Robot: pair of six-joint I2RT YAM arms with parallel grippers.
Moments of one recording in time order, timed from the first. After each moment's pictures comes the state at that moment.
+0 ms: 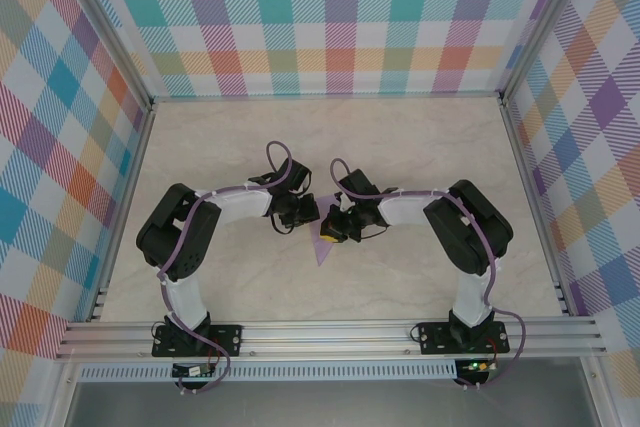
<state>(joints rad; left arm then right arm) -0.58 1.84 1.05 -0.32 0.25 -0.79 0.69 1.88 0.97 -0.15 -0.56 0.96</state>
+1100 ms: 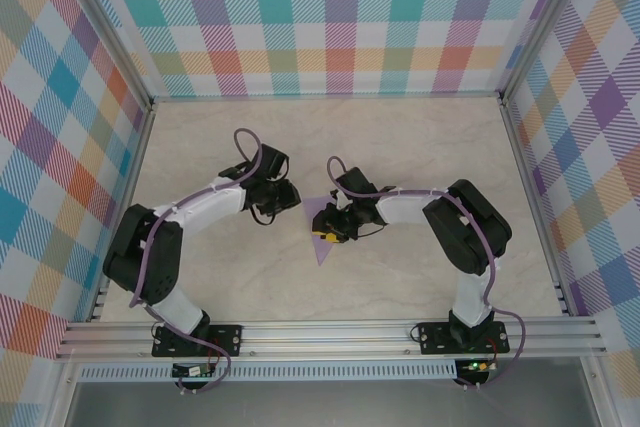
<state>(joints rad) -0.49 1.61 1.05 -0.50 0.13 -0.82 0.69 1.89 1.00 -0.15 -0.58 0.94</state>
